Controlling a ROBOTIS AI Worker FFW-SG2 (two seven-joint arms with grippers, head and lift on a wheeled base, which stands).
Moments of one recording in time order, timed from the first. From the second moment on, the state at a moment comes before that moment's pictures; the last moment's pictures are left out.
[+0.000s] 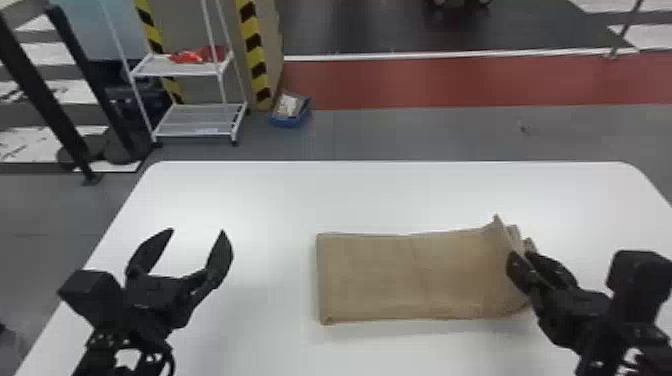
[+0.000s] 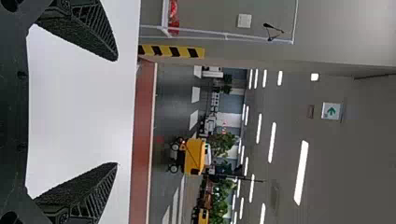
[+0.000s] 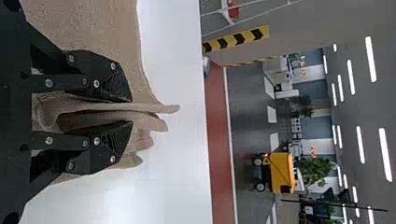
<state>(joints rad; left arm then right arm) 0.38 0.00 0.23 -1.85 0.16 -0.05 -0.30 0.37 -0.13 -0.08 -2.02 -0.22 0.47 0.09</state>
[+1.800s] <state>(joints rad) 0.38 0.00 0.24 -1.83 0.16 -0.05 -0.31 0.25 -0.12 -0.18 -1.80 -0.21 0.48 0.28</state>
